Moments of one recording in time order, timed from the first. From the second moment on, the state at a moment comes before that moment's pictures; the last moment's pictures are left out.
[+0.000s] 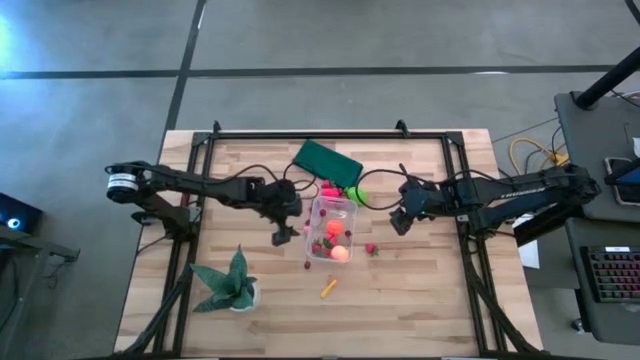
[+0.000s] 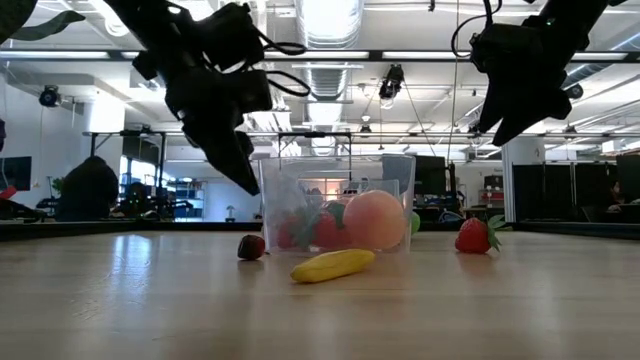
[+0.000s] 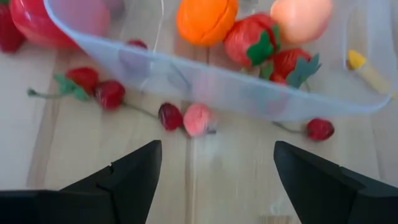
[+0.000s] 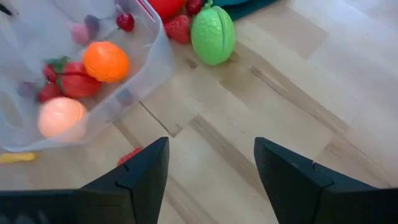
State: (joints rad) left arm 0.11 1.47 0.83 -0.29 0.17 -0.04; right arm 0.09 1.05 0.78 -0.75 0.28 0.85
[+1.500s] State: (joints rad) left arm 0.11 1.47 0.80 -0.27 0.17 -0.12; right arm 0.17 1.62 0.78 -0.31 -0.02 0.63
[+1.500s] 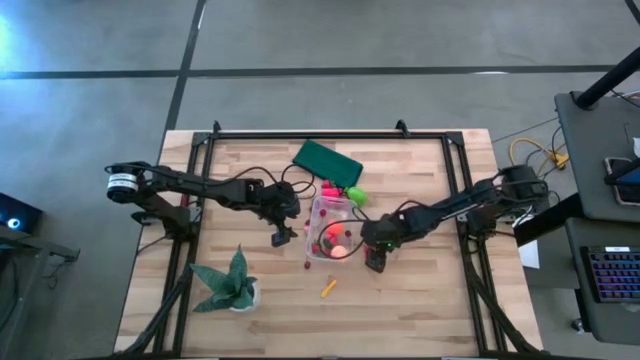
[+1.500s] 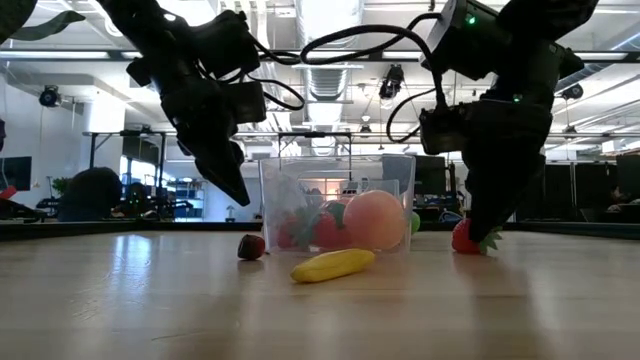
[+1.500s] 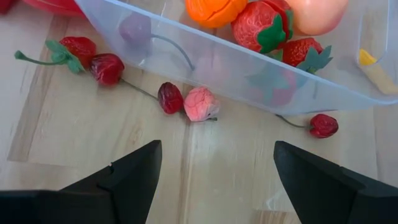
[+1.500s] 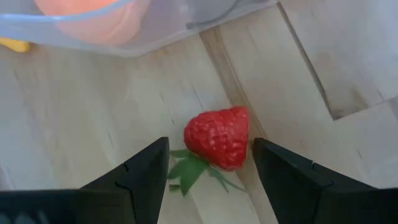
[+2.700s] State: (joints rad) left arm 0.11 1.47 0.79 -0.19 0.10 -0.12; right arm 0.18 1.62 0.78 -0.32 0.10 0.68
